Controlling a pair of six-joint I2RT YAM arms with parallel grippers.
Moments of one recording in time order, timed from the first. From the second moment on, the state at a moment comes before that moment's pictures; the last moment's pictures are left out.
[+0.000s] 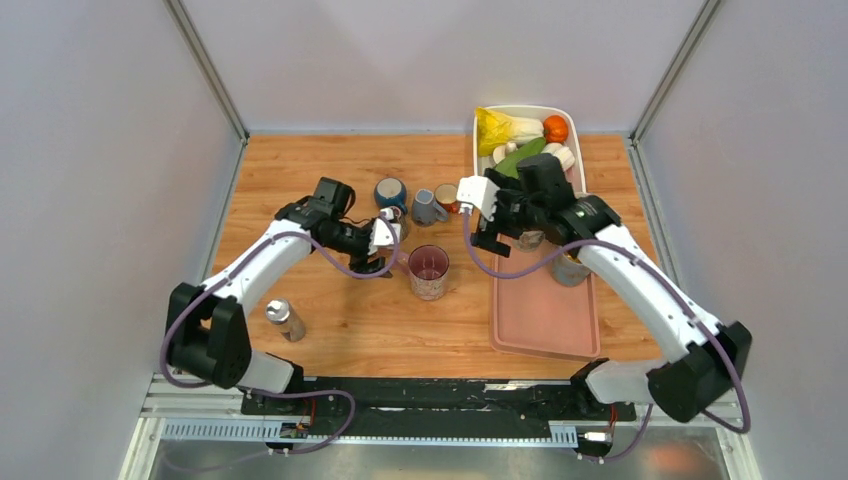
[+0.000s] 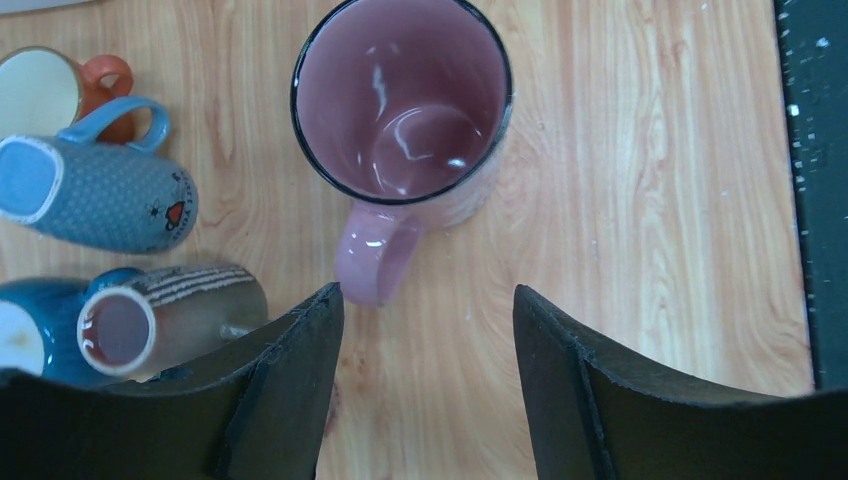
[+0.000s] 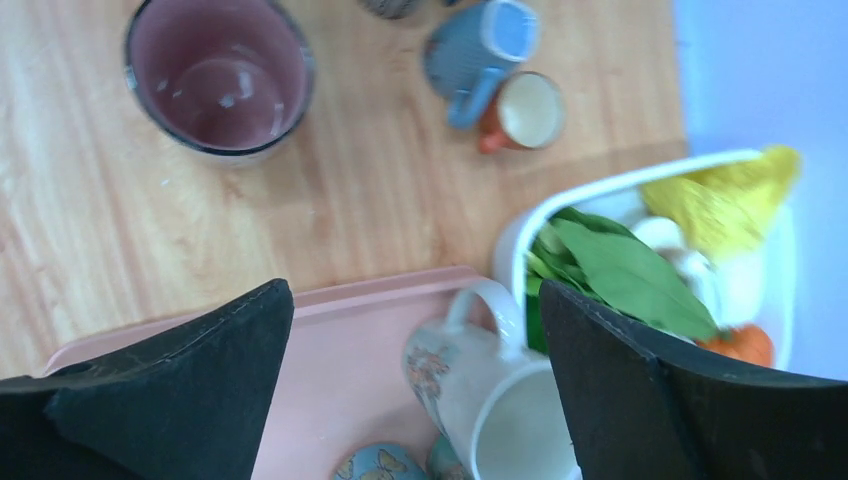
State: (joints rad) left arm -0.34 1.38 1.03 -0.74 0.87 1.11; right arm 0.57 1.37 1.35 -0.76 -0.32 -0.85
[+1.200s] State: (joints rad) left arm -0.54 1.66 1.03 -0.54 0.64 1.03; right arm 0.49 1.20 1.19 -0.56 -0.23 -0.62
